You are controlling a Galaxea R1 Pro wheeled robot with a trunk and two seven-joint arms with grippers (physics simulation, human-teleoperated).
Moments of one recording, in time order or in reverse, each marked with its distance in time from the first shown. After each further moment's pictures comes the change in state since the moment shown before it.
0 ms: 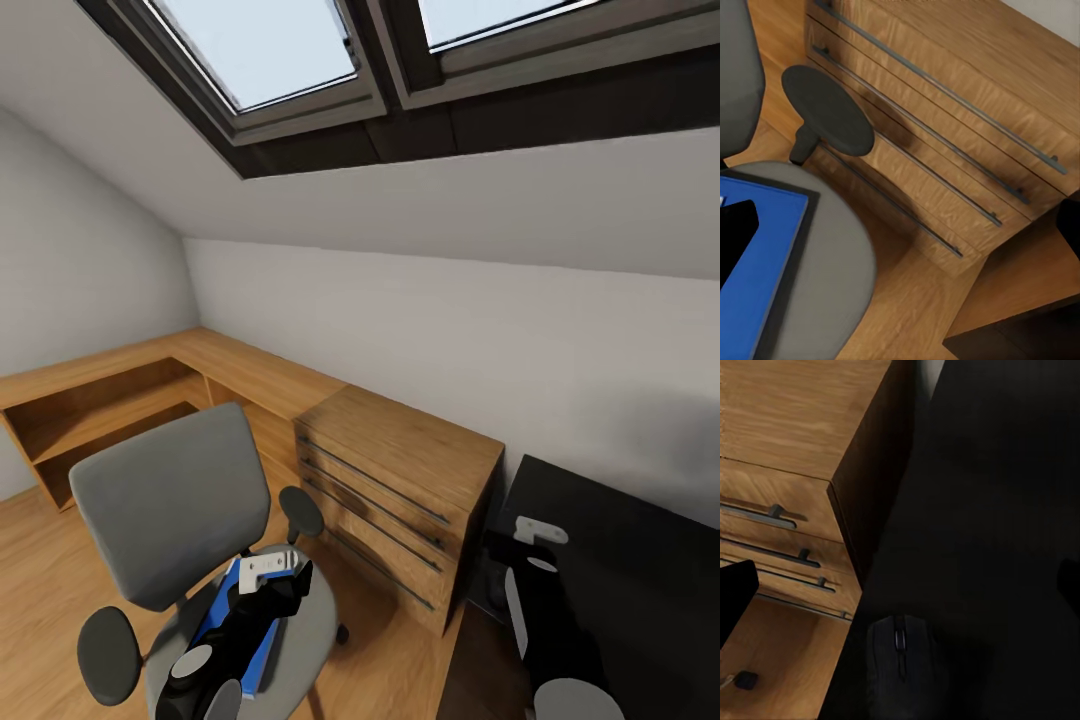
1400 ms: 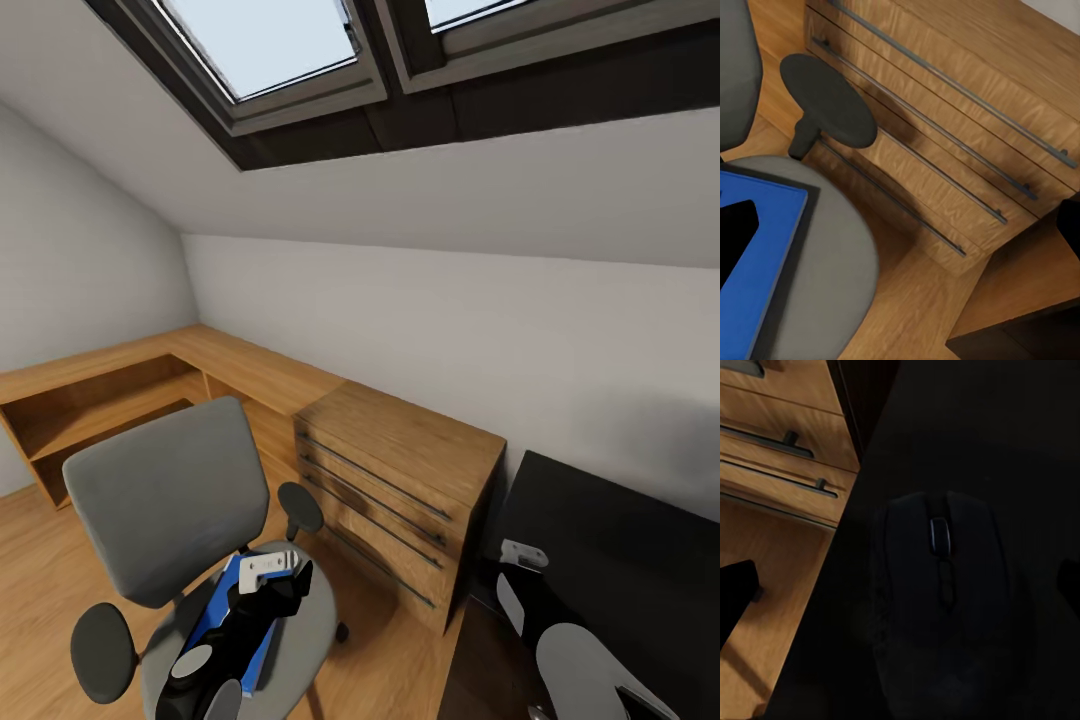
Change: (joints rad) left arm 0.000 -0.001 0.000 0.000 0.000 0.000 0.000; right arm -0.211 -0.127 -0.096 0.618 0.017 -0.119 -0.010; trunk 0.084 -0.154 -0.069
